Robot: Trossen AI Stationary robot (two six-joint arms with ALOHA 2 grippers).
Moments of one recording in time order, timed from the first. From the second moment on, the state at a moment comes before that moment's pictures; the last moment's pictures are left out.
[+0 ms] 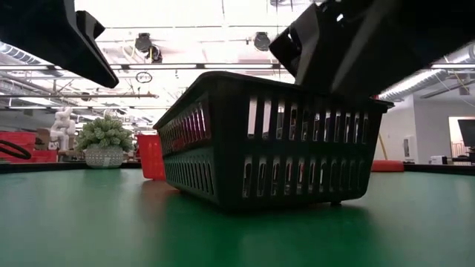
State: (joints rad) left arm -0.72 1.55 0.93 -0.47 -0.70 -0.61; right arm 0.55 1.90 1.19 -0.11 0.05 0.19
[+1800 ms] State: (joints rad) left arm -0.80 1.55 0.93 -0.34 -0.71 -0.68; right arm 0.44 1.50 1.19 -0.45 0.51 -0.04
